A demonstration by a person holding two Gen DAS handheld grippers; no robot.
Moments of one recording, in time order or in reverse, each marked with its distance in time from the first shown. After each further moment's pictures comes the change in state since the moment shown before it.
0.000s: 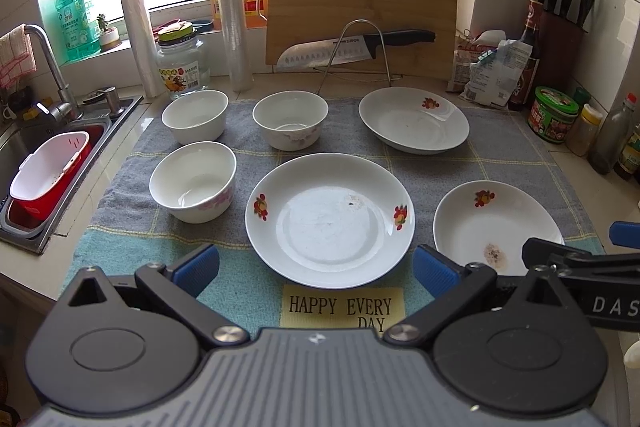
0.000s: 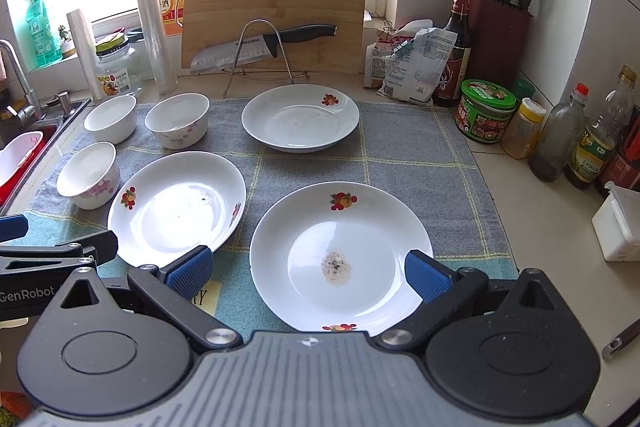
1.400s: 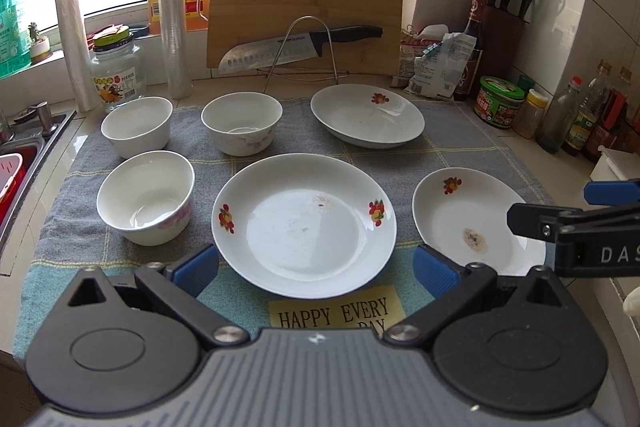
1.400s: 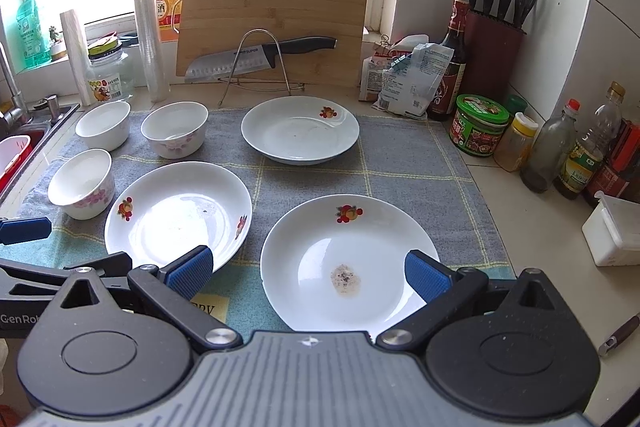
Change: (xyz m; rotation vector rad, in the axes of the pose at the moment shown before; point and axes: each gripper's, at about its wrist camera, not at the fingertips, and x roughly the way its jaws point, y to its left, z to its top) left arm 0.030 0.040 -0.005 0.102 -0.031 -0.249; right arm 0.003 0.029 -0.001 -0.007 -0.043 -0.077
